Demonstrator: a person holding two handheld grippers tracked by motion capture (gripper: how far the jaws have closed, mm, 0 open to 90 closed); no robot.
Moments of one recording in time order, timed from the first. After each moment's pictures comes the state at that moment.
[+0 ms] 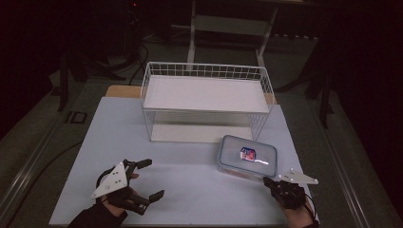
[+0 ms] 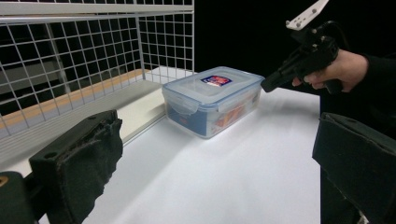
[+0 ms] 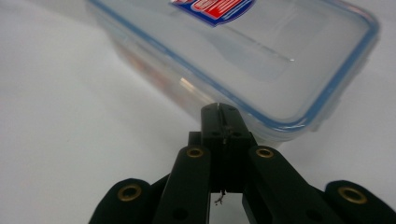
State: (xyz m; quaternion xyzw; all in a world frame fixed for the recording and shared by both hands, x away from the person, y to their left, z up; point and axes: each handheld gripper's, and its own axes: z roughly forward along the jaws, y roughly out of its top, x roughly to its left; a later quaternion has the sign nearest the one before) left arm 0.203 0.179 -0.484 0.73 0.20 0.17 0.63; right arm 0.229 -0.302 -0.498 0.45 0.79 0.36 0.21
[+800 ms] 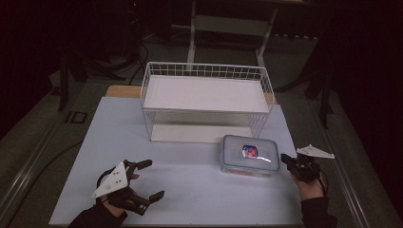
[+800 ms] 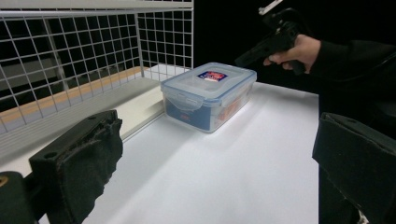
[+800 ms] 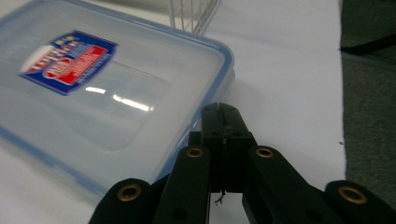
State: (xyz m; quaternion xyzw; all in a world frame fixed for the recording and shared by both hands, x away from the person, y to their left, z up) left arm 0.204 0.179 -0.486 0.74 0.20 0.17 0.62; right arm 0.301 -0.357 -0.487 0.50 0.75 0.36 0.24
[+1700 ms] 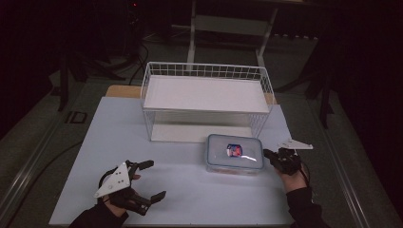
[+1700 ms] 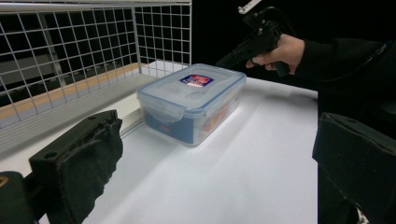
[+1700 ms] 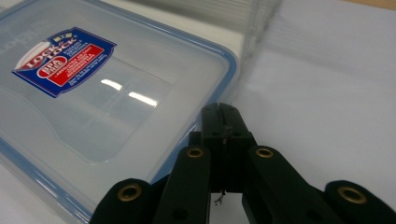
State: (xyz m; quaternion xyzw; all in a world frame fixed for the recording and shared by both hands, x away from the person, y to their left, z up) left arm 0.204 0.176 -0.487 0.74 0.20 0.16 0.62; right arm 0.324 -0.311 -0.491 0.46 0.78 0.38 0.22
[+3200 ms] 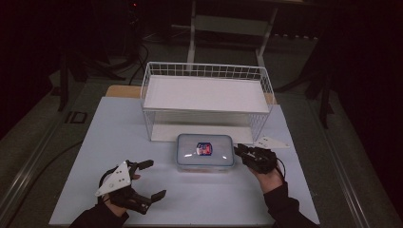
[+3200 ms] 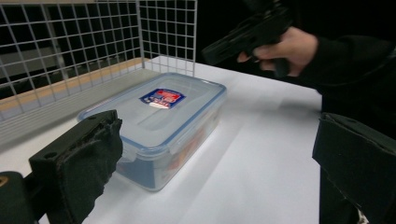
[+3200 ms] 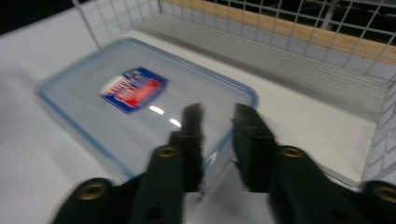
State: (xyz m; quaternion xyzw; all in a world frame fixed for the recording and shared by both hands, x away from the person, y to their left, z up) left arm 0.206 0.175 -0.487 0.74 0.22 0.16 0.61; right arm 0.310 -0.233 -0.469 0.37 0.78 0.46 0.19
